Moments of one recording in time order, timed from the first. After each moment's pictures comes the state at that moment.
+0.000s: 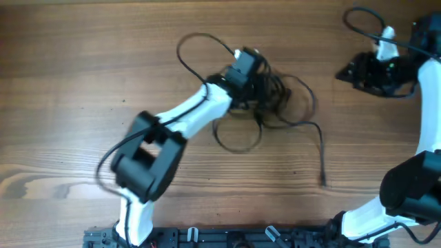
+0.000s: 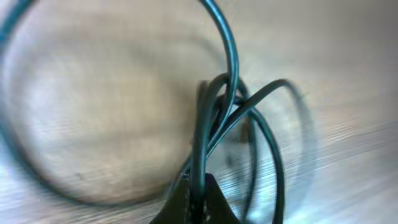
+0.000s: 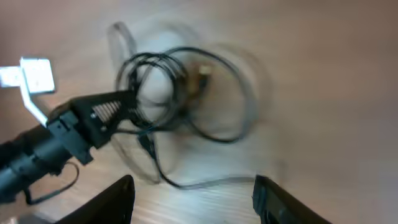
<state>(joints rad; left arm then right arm) -0.64 2.06 1.46 -0.28 0.17 -0.65 -0.28 1.78 1.68 -1.29 -0.56 -0.04</state>
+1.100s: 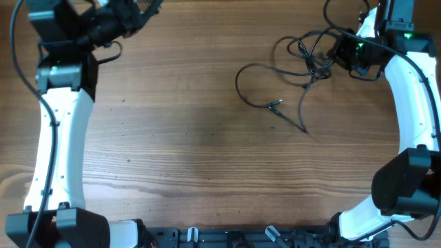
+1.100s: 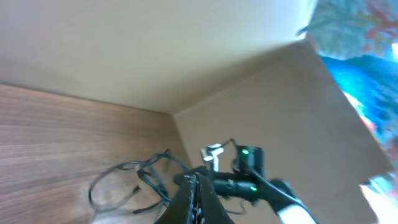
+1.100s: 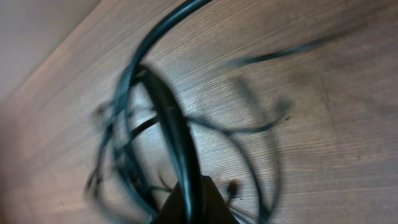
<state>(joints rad) 0.07 1.55 1.47 -0.02 1.03 -0.92 -0.11 1.79 1.62 -0.91 -0.35 0.42</state>
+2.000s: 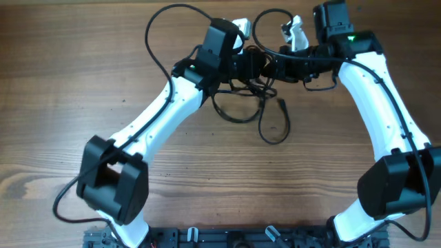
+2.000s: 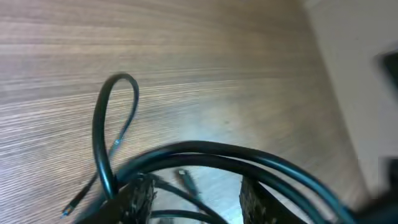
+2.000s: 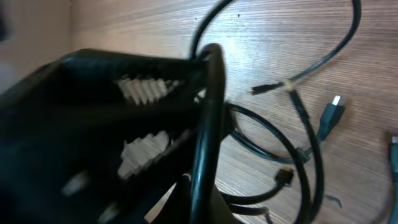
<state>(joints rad) -0.54 1.85 1.49 -0.33 0.30 -0.52 0.17 1.79 1.62 -1.00 -0.69 0.21</state>
